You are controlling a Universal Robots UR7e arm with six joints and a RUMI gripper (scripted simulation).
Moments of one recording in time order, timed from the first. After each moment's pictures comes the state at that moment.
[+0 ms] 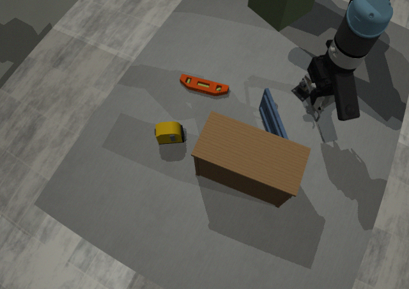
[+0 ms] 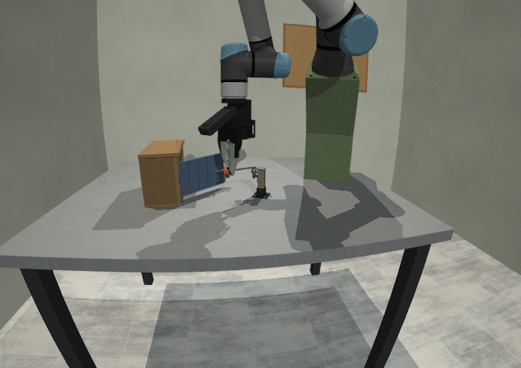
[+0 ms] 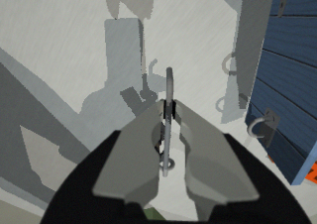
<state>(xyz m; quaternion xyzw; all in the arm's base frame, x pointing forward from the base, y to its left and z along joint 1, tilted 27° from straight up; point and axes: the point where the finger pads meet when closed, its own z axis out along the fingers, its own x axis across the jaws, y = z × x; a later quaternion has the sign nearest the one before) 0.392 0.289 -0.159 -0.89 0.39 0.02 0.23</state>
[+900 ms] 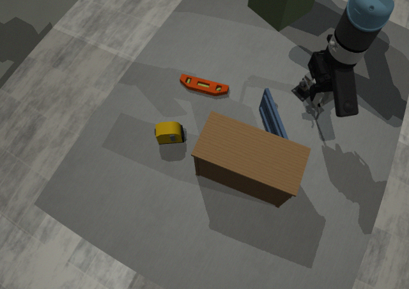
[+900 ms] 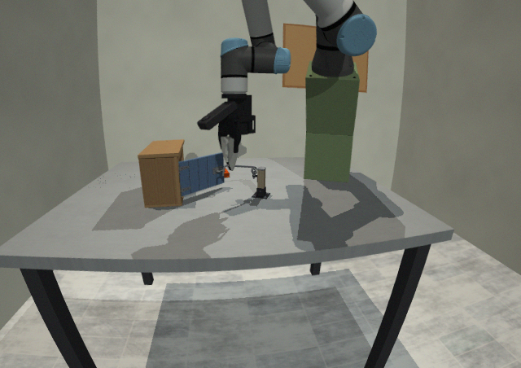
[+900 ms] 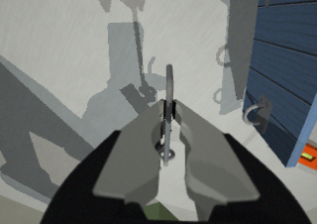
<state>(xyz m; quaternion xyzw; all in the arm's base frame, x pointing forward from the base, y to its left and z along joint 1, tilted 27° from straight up) 0.391 0.278 -0.149 -0.88 0.41 0.03 0.23</state>
